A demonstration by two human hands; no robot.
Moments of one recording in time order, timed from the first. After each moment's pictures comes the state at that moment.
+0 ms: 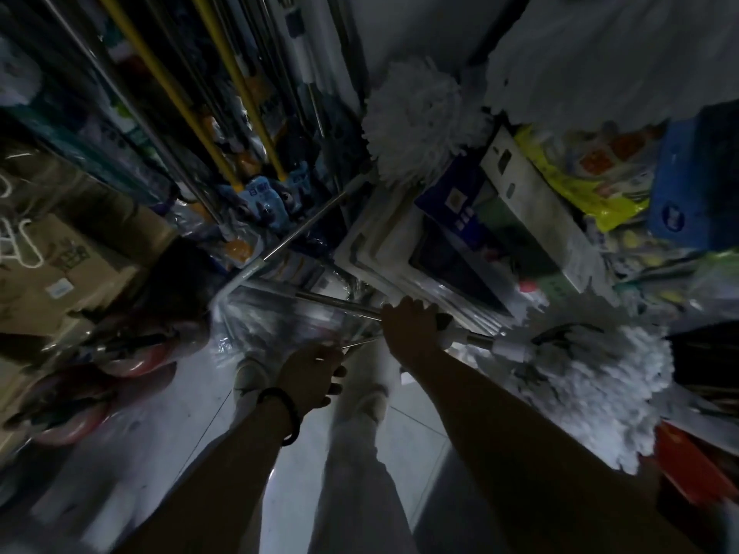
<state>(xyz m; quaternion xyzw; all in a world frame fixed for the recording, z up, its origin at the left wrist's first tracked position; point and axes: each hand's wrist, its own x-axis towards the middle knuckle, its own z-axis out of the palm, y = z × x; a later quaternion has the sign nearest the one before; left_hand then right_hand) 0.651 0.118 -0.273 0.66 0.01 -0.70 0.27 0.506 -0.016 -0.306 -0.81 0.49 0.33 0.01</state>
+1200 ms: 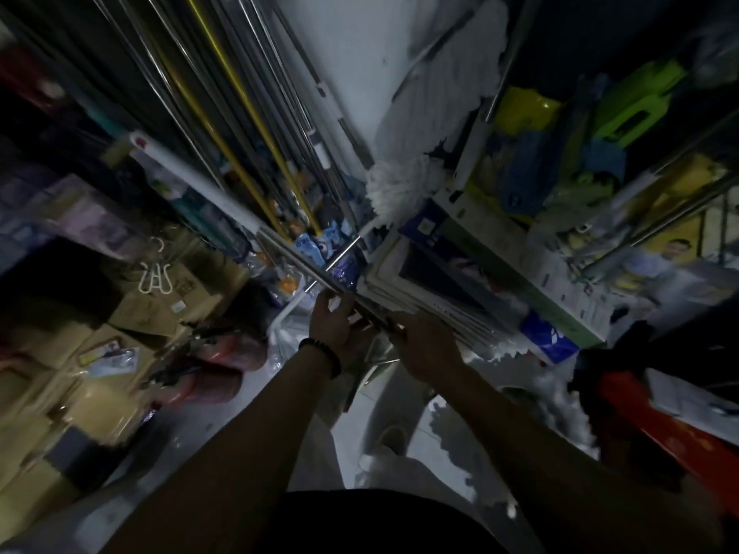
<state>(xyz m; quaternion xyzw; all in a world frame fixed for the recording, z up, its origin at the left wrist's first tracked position) 0.550 0.133 -0.085 0.59 0.02 -0.56 0.59 0.391 0.081 -0.075 -0.82 0.50 0.07 0.28</state>
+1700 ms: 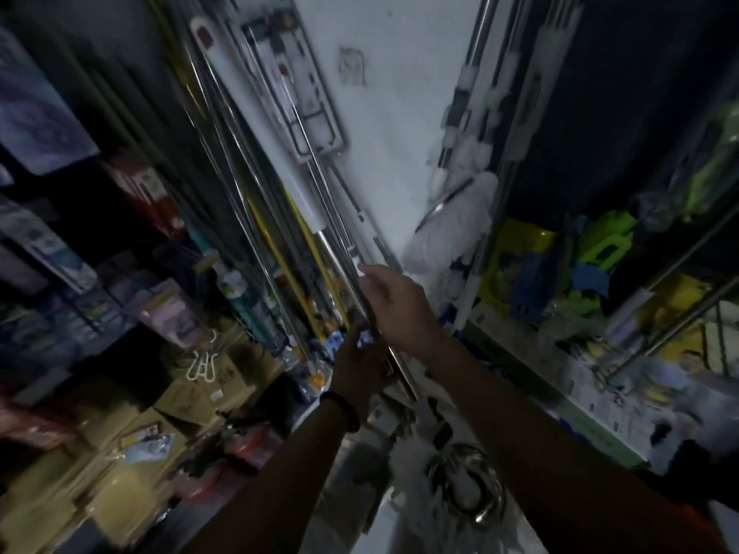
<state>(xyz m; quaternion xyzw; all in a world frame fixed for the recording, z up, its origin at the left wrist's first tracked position) 0.568 0.117 0.022 0.55 -0.12 -0.55 0.62 0.504 0.025 0.111 -0.79 0.33 -0.27 0.45</state>
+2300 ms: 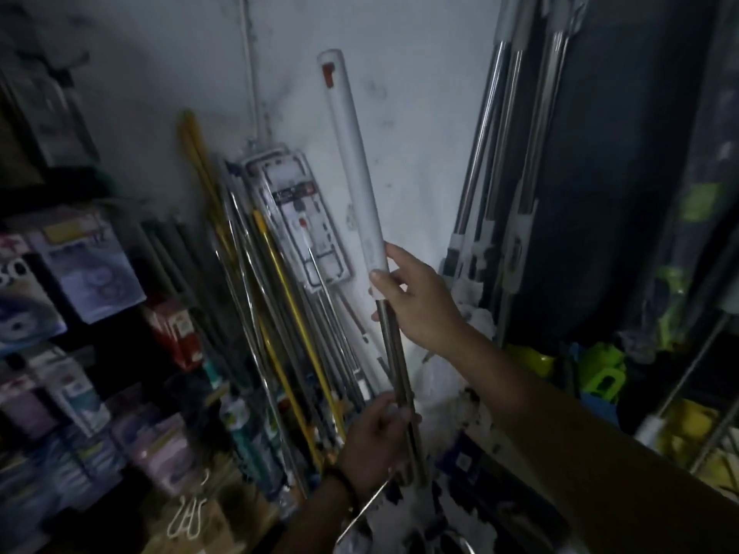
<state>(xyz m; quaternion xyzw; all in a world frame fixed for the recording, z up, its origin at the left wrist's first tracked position) 0.611 0.088 0.147 0.58 -0.36 -0.47 0.56 0.552 -0.043 0.299 -0.80 0.23 -0.39 0.38</state>
